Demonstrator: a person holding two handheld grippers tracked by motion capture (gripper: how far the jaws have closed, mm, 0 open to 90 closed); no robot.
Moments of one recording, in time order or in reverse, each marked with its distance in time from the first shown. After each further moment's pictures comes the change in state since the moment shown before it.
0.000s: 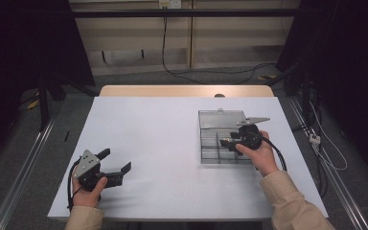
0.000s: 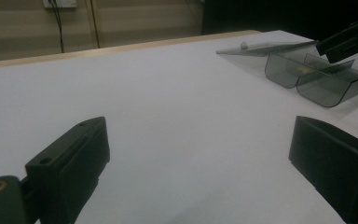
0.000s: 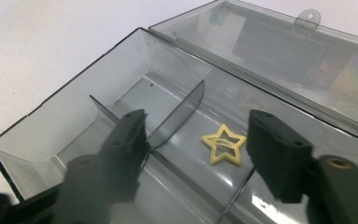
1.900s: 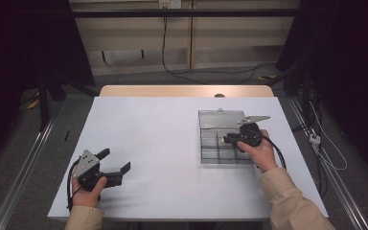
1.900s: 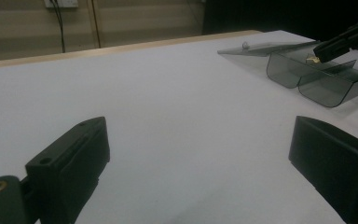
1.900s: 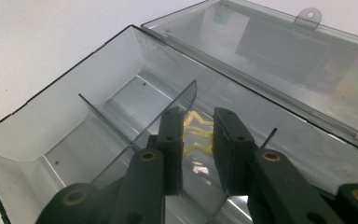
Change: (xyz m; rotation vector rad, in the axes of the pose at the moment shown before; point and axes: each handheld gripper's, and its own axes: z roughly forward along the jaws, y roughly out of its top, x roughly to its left) left arm 0.001 0.000 -0.001 0.002 0.005 0.000; right arm -0.010 0.000 0.005 0.007 0.018 -0.010
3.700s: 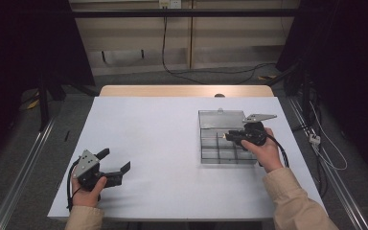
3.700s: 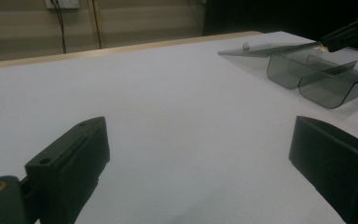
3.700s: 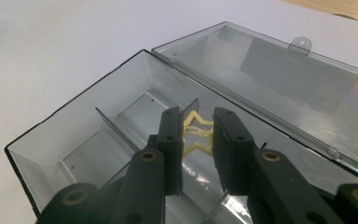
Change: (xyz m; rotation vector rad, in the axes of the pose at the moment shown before) left arm 0.000 0.000 0.000 -0.003 0.003 -0.001; right arm -0.002 0.004 -0.015 -0.070 0.029 -0.021
